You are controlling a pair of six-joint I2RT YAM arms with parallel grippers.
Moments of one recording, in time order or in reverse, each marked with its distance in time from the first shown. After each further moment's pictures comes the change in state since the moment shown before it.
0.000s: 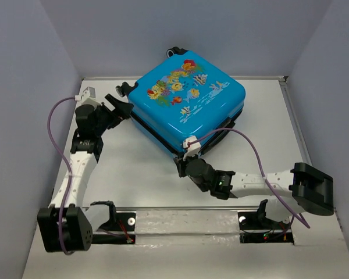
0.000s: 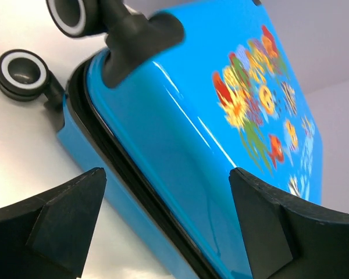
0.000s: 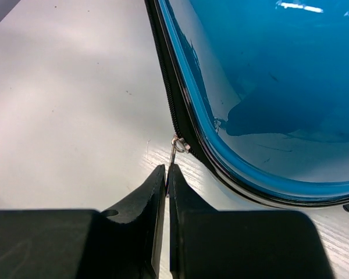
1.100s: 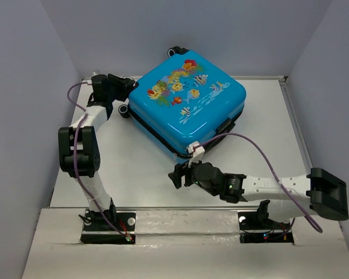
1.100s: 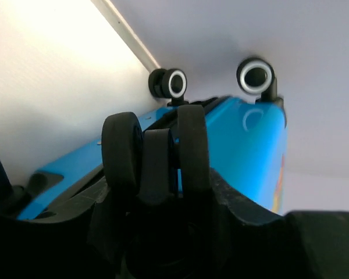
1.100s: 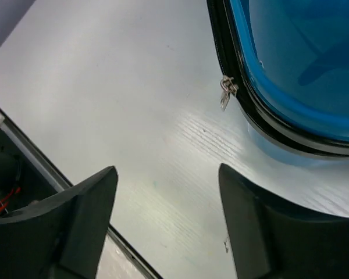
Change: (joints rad) left arm 0.023 0.829 0.535 0.187 0.011 -0.319; right arm 0.011 -0.113 -0.066 -0.095 -0.116 0.094
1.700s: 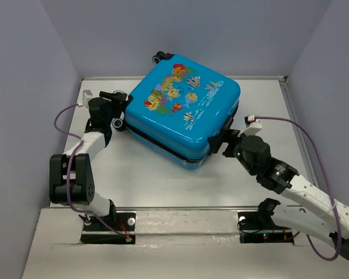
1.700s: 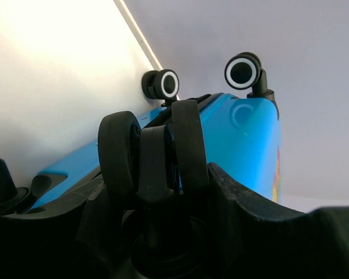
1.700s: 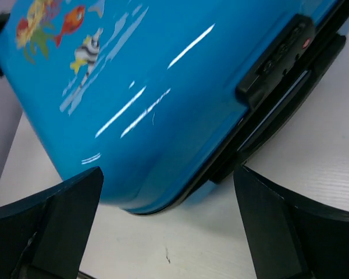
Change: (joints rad) left arm -0.019 -0.283 -0.398 0.193 -0.212 -0.127; right arm -0.378 -0.488 0.103 -0.555 -0.058 0.146
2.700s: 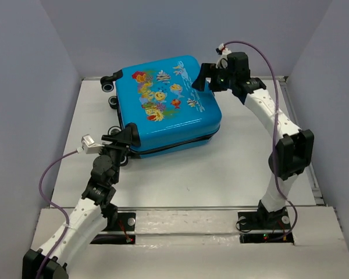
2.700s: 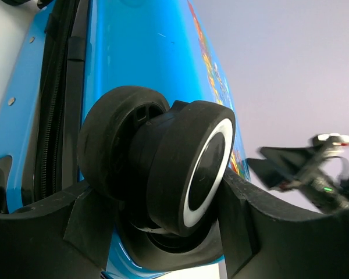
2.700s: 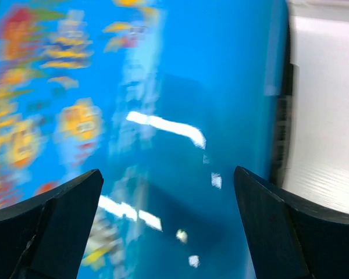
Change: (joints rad) left arm -0.414 -1.025 -0.686 -0.079 -0.523 0.066; right arm -0.547 1.083 1.075 -0.127 -0.726 -0.336
